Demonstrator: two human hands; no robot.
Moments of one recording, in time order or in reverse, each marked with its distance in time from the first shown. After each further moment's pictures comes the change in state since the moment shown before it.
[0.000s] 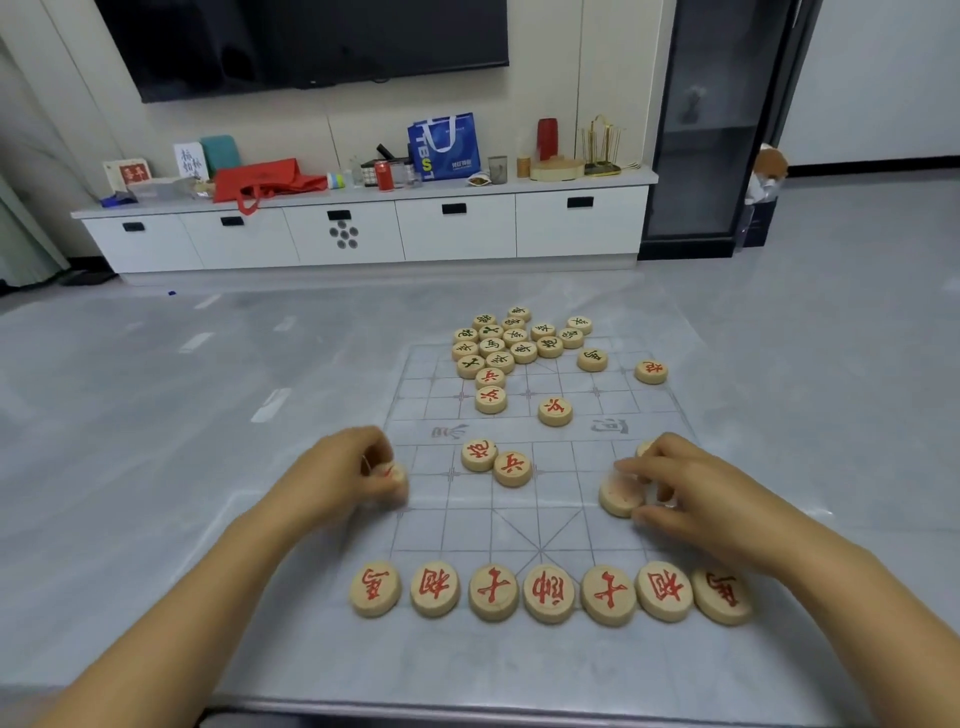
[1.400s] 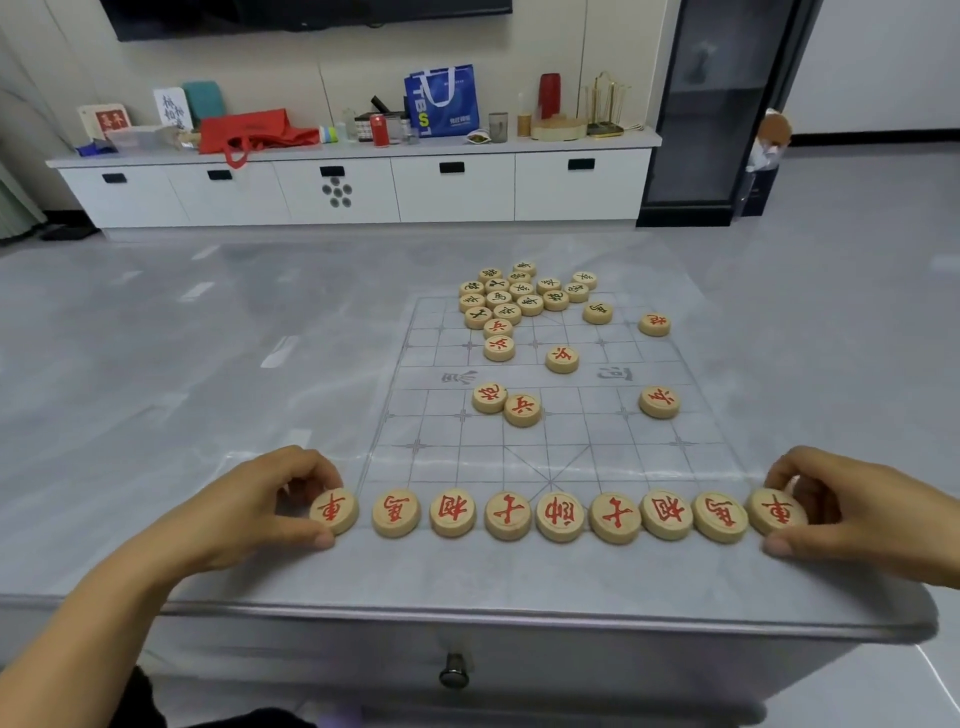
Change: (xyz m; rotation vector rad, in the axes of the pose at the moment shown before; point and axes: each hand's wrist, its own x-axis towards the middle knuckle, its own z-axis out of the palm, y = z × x) left_hand -0.083 -0.063 -0.016 -0.088 -0.158 0.096; right_hand -0.085 0.052 -0.018 0.080 -0.087 0.289
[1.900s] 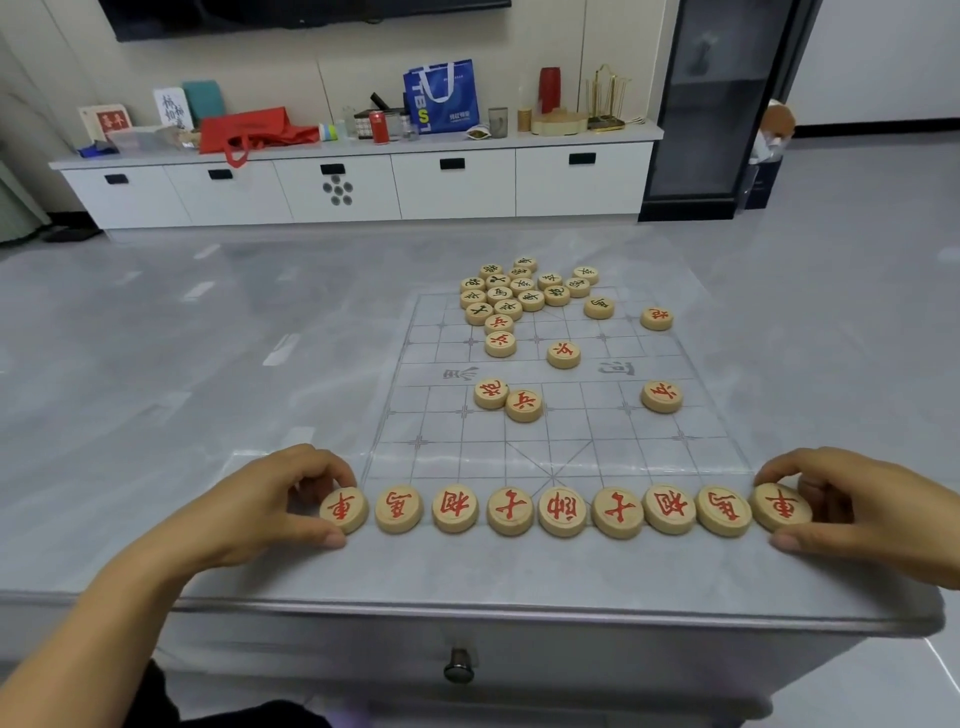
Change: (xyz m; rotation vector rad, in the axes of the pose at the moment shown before) left_hand 0.002 0.007 0.002 0.016 -0.032 0.026; right_hand -0.004 0.006 0.002 0.031 0.048 -0.062
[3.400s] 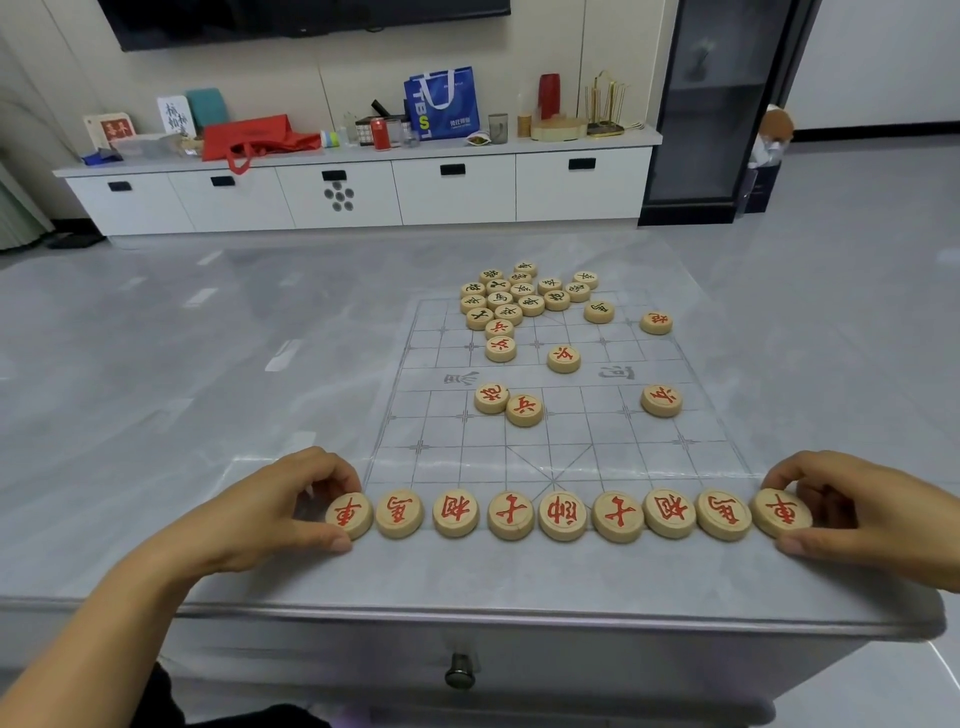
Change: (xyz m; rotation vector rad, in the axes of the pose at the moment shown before) left_hand 0.003 -0.008 -0.001 -0.025 -0.063 0.019; right_hand 0.000 0.002 -0.001 -0.002 -0.004 -0.020
